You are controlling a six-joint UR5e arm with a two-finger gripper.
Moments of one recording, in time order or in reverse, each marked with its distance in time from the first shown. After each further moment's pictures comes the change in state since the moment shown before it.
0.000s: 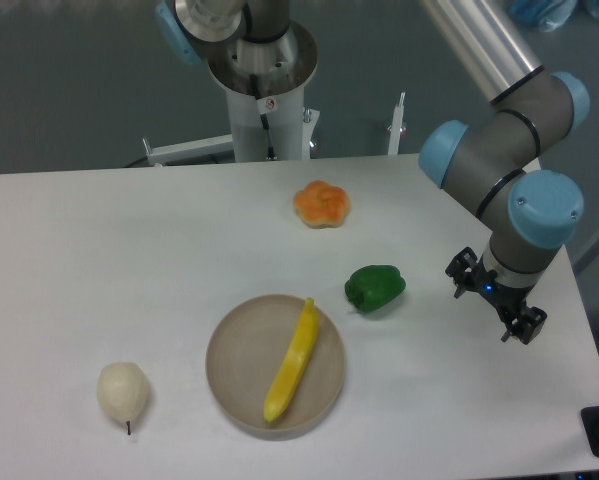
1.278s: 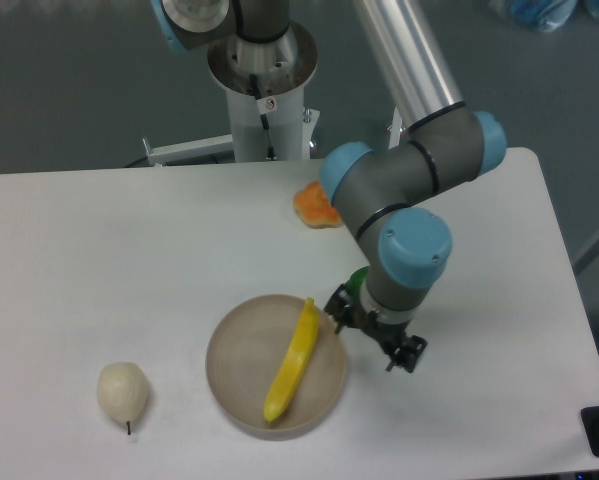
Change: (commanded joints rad) arm -0.248 0.022 -0.066 -0.003 -0.166 -0.678
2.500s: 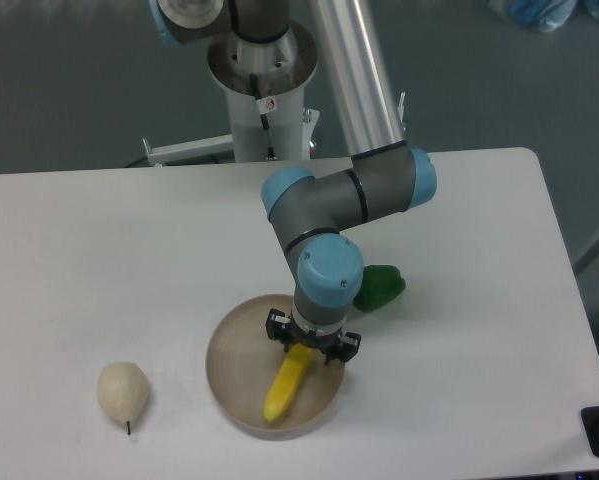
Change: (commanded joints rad) arm -0.075 -0.020 -0.144 0.150 0.086 -0.249
